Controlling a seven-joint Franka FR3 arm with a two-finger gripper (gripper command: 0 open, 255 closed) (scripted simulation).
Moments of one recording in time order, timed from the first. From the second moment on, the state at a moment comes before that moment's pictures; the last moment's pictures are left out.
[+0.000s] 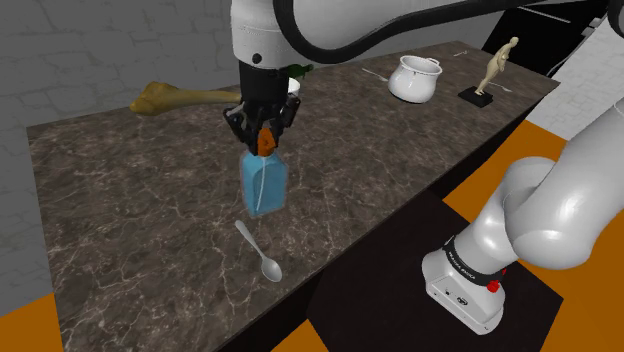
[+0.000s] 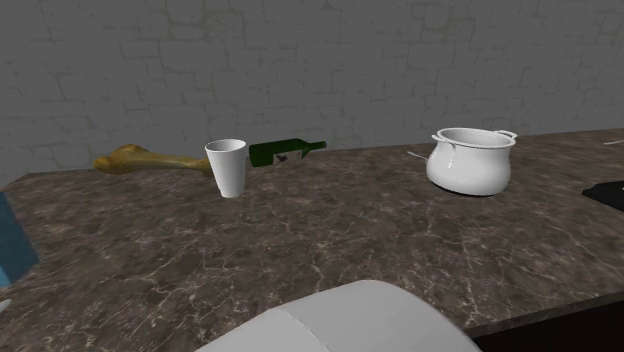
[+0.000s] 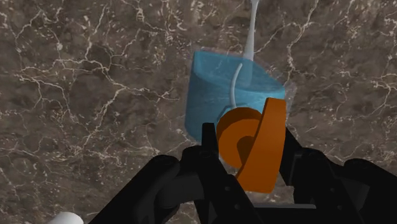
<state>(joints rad) 0.44 -0.05 0.32 -1.96 0.01 1.92 0.72</state>
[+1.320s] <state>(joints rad) 0.69 0.40 0.44 -1.47 -0.18 1.83 1.11</state>
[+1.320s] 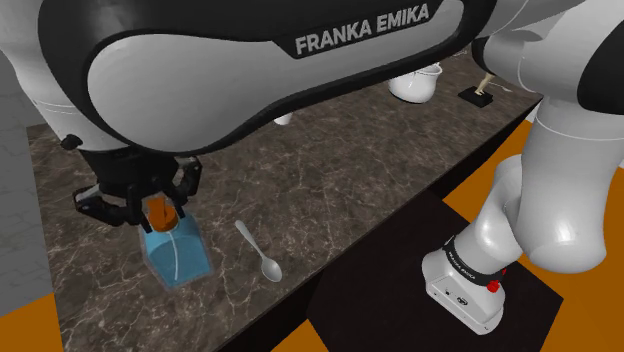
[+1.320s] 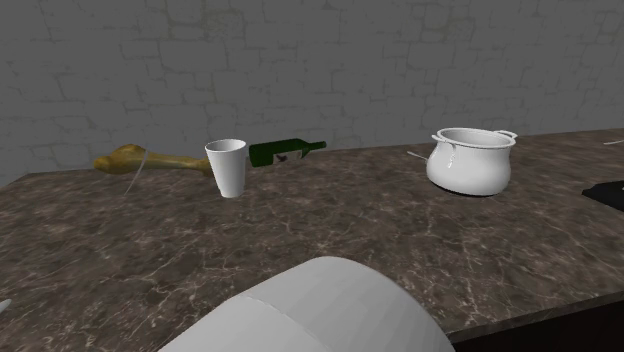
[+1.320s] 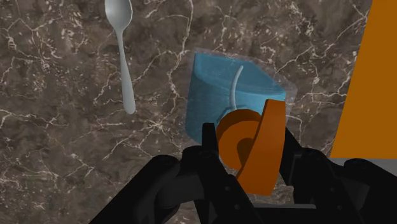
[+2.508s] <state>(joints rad) 0.68 0.42 0.43 -1.56 -0.20 1.94 1.12</state>
